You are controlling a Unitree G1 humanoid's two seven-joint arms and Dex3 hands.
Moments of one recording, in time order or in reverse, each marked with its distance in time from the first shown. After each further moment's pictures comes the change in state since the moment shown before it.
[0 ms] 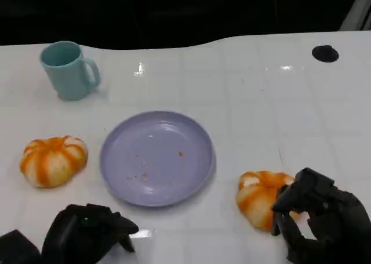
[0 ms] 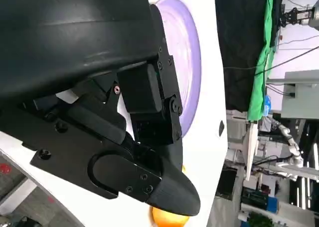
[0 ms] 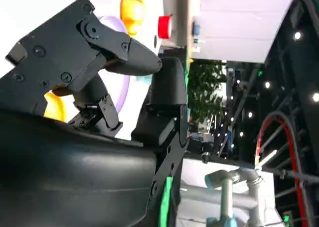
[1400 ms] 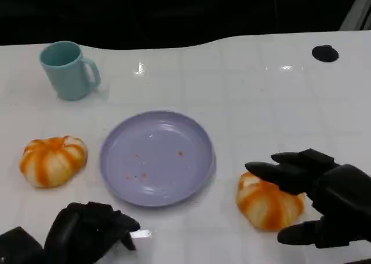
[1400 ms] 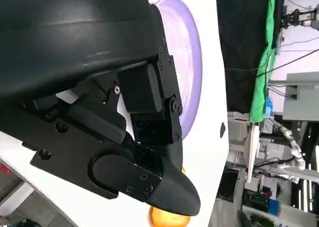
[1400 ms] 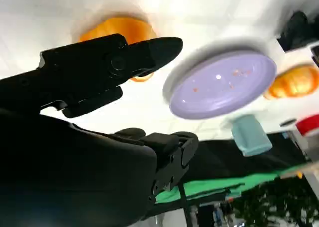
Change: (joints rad) left arm -0.016 -0.001 -0.004 0.022 0.007 0.003 0.017; right arm -0.074 -0.455 0.070 -0.459 -0.774 0.354 -0.068
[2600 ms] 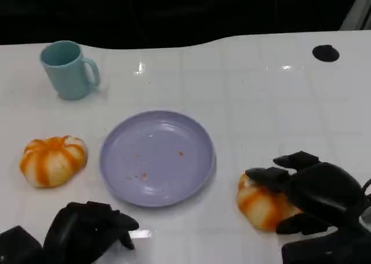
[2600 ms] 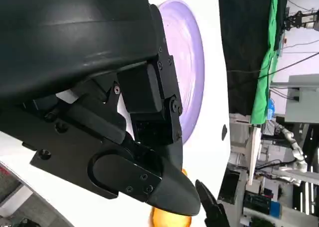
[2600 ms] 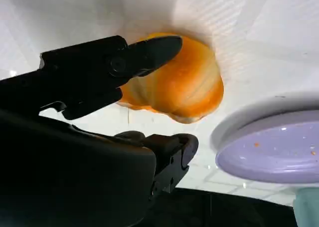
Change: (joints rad) left arm -0.008 0.003 0.005 0.012 -0.001 -0.006 0.000; right arm -0.236 -0.015 0.260 0.350 -0.287 0.144 -0.160
